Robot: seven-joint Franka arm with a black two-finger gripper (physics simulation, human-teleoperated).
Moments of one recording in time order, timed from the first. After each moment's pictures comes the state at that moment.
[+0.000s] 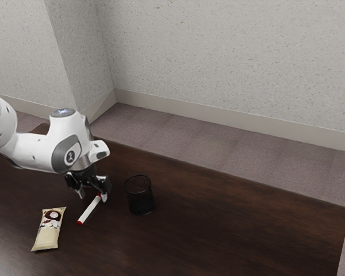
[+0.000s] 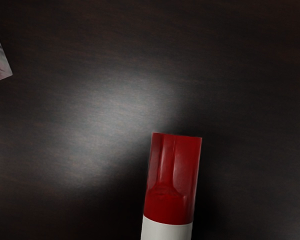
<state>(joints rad) 0.08 0.22 0.09 -2.32 -0.04 2.55 -0.04</state>
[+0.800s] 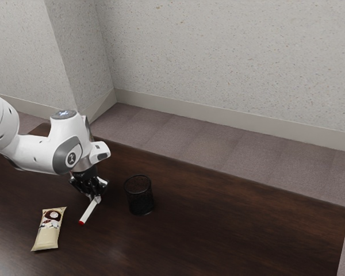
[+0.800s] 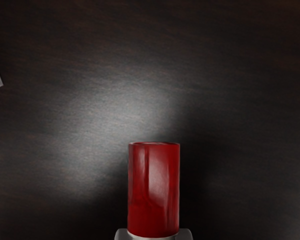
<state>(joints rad) 0.07 0.23 0.08 -2.32 -0.05 2.58 -0.03</state>
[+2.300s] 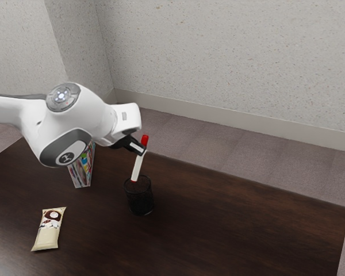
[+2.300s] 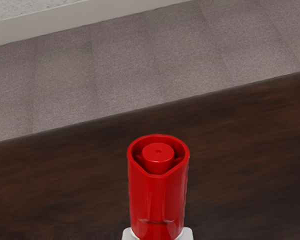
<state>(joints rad) -0.19 -0.21 0.02 -2.46 0.37 2.83 -0.26</state>
